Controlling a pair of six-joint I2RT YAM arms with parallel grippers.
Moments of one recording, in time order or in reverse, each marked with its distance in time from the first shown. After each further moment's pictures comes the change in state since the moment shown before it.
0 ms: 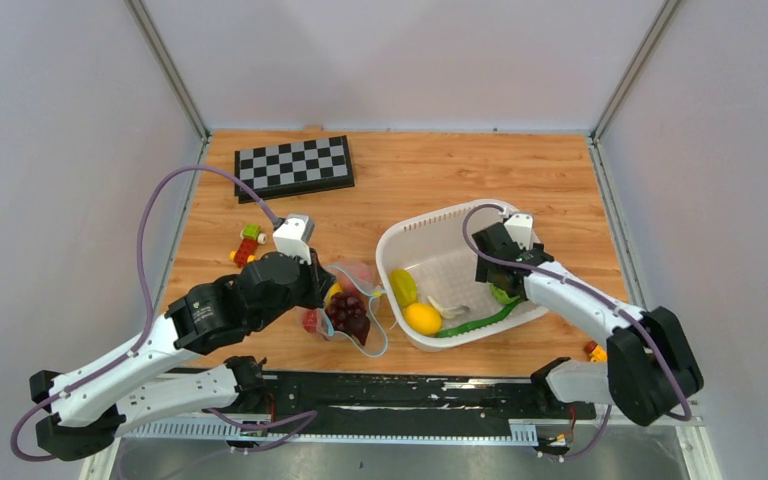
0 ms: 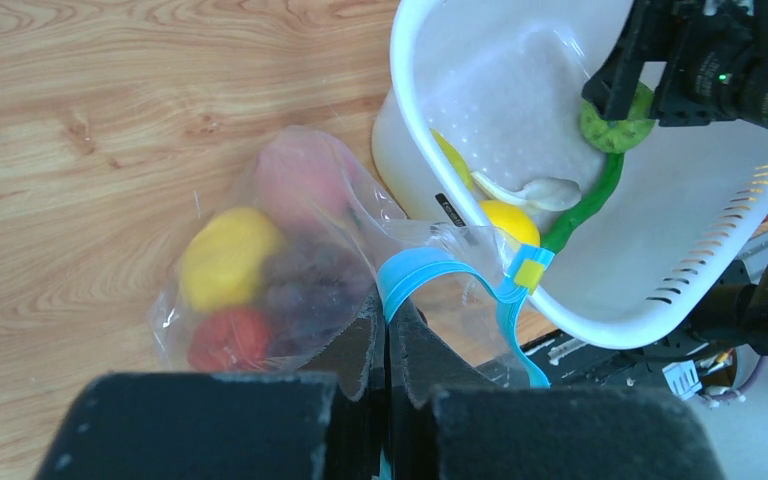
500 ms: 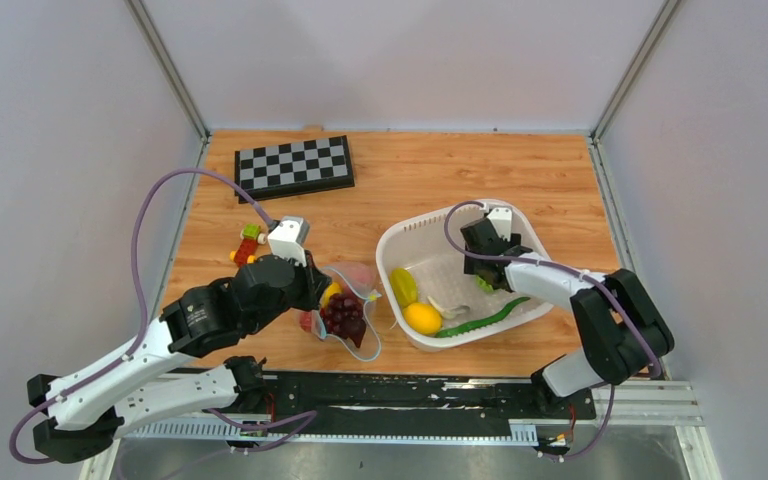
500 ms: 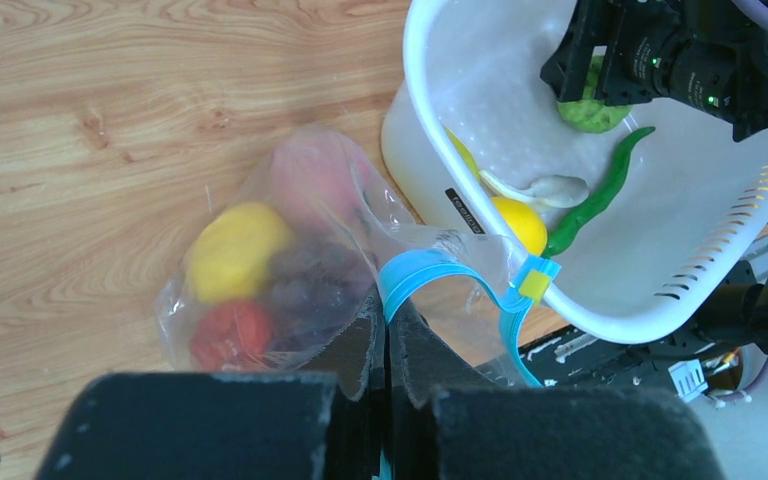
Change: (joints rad) left arm 0.000 -0.028 -0.008 -0.023 -0.008 -0.001; right arm -0.006 0.254 0.004 0.310 -0.023 -0.080
